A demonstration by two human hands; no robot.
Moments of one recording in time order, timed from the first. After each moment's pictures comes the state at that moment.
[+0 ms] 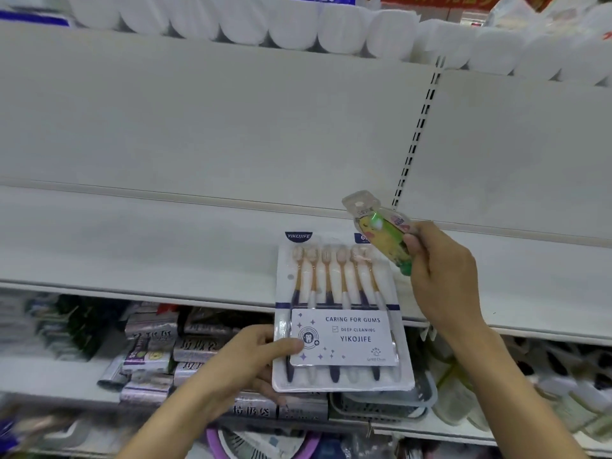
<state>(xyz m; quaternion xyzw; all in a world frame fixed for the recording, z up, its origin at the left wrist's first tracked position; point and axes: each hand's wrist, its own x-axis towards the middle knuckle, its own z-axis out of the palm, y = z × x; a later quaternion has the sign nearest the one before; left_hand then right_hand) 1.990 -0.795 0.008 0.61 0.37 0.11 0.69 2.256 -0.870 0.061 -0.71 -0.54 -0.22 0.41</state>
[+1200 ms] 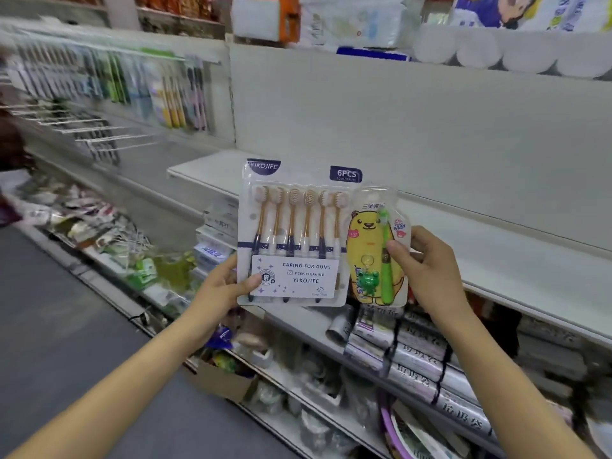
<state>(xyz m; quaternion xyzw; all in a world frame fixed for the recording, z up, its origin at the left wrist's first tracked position) 1.520 -0.717 -0.008 0.54 0.45 0.49 0.51 1.825 -0.728 0.052 -0.54 -0.60 0.25 0.53</state>
